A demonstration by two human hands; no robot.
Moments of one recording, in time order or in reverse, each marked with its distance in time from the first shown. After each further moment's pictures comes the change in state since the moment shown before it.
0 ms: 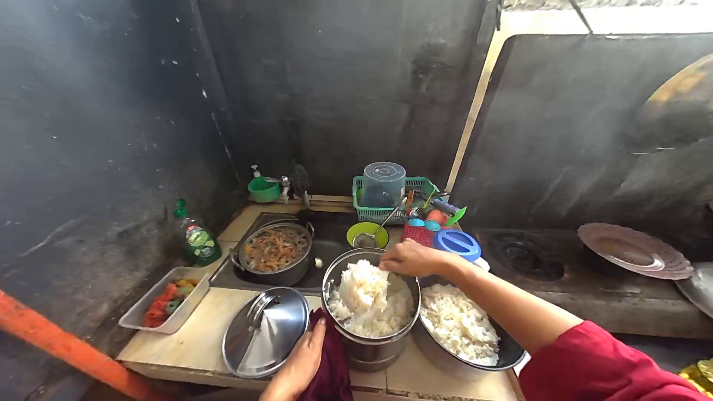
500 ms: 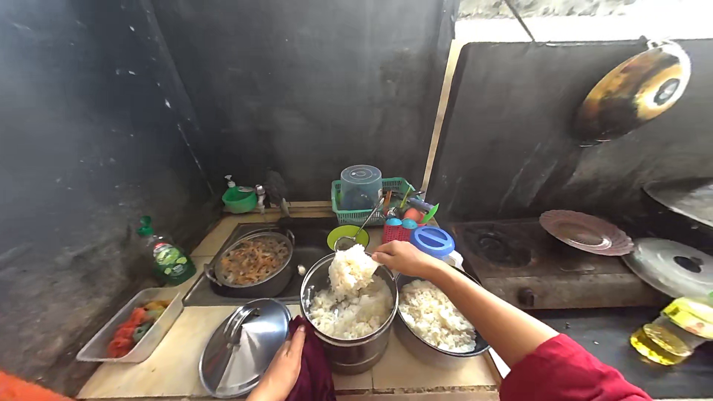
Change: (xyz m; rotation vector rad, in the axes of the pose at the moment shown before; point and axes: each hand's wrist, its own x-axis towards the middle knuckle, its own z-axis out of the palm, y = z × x) left_hand 0.001 -0.003 0.002 -0.015 0.019 0.000; right_hand -0.030 0.018 0.011 0.235 0.200 0.279
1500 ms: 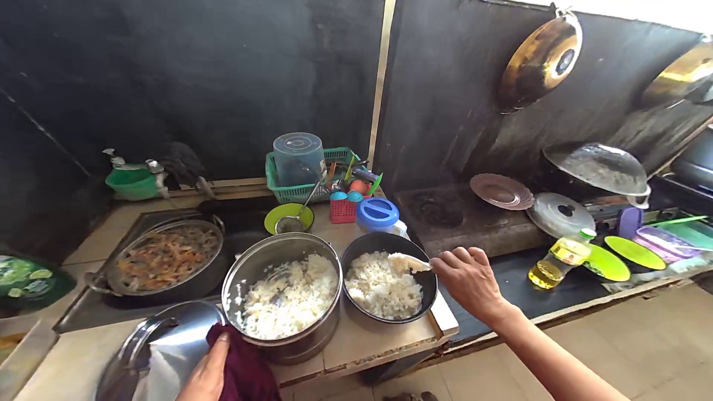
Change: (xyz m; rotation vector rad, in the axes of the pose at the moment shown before) left_hand -0.011 0.008 -0.005 -0.002 -0.011 -0.017; right_hand -0.212 0.132 0.046 -0.926 0.733 0.055
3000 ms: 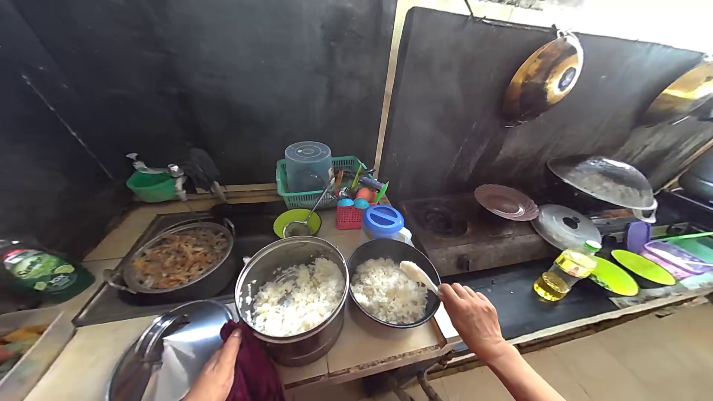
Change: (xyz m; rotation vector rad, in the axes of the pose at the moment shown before) left_hand 0.004 -0.008 -0.002 0.019 -0.027 0.024; right_hand -0.054 -0.033 0.022 0.102 -0.050 0.246
